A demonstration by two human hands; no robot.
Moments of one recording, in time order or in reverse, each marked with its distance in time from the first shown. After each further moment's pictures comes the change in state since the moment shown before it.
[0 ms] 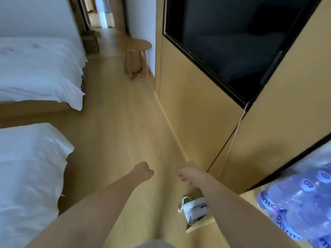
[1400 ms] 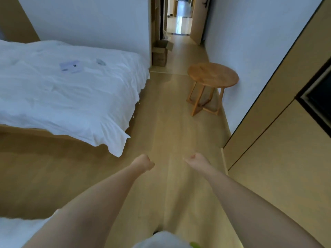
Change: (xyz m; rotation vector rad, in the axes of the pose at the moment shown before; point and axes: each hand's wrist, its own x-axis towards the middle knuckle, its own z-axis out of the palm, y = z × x) left_hand 0.762 -0.070 -0.631 -0.217 0.174 -0.279; right_hand 0.670 -0.834 0.097 -0.458 -0.103 -0.348
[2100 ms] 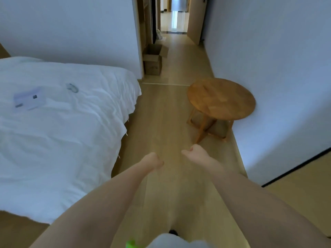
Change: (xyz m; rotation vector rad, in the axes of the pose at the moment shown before) left_hand 0.463 0.257 -0.208 0.094 -0.110 0.082; right_hand 0.484 -0.234 -0.205 -0.053 0.017 -0.032
